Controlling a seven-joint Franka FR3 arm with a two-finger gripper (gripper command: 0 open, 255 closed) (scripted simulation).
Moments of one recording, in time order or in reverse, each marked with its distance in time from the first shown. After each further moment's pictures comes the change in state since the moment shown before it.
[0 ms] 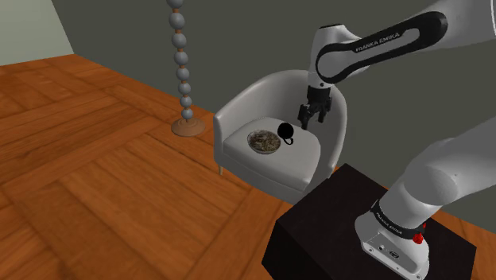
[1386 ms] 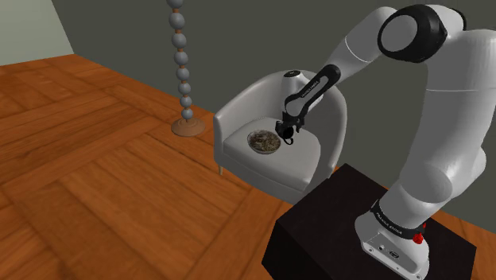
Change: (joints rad) arm -0.068 0.791 -0.091 0.385 -0.333 0.479 0.415
